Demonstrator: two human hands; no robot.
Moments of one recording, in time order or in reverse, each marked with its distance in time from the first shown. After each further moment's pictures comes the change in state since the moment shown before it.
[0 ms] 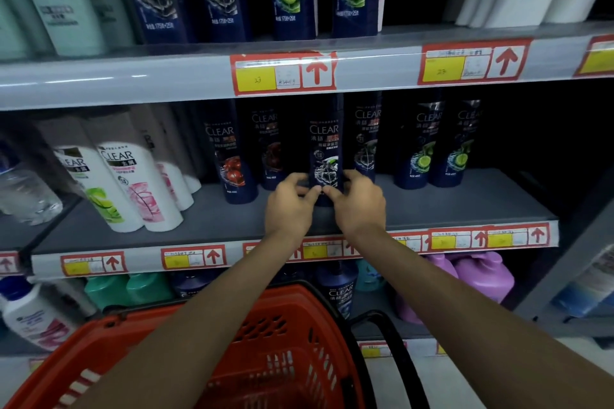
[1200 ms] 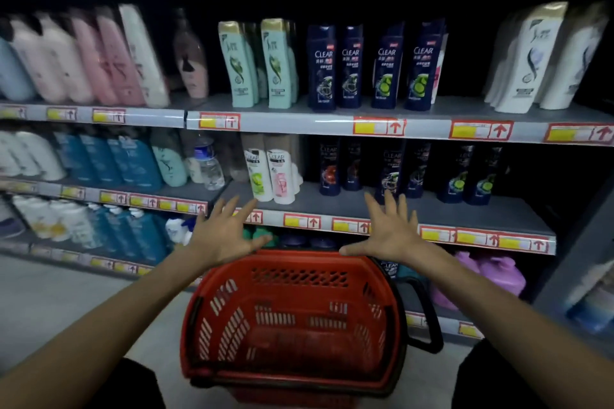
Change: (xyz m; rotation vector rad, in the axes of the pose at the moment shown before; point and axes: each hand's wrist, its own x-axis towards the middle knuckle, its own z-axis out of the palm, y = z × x) left_hand -0.188 -0.007 -0.323 1.070 -0.184 -0.041; right_hand -0.164 -0.092 -0.097 -0.550 -0.514 -0.316
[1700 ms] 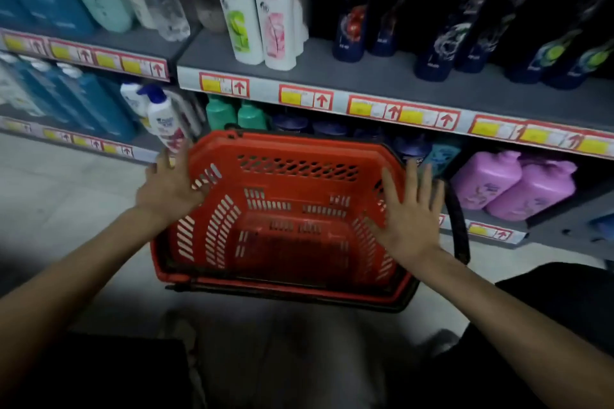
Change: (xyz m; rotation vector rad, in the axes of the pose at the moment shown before) left_hand -0.008 -0.066 0.173 -0.210 -0.199 -0.360; right_hand -0.017 0.063 0.207 -0.282 0.105 0.006
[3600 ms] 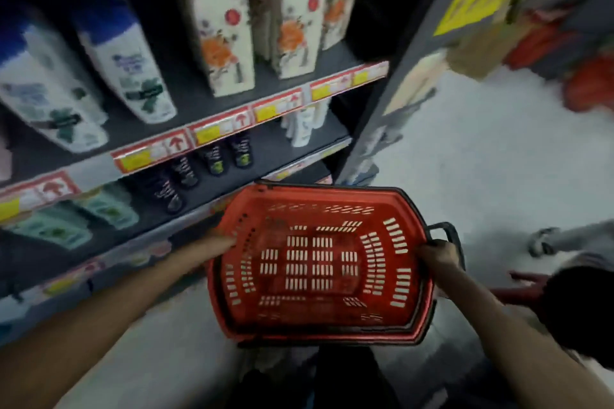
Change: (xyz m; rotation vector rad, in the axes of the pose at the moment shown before) left_hand 0.007 0.327 -0.320 -0.102 -0.931 0.345; right_hand -0.201 0.183 -0.504 0.926 -0.009 1.626
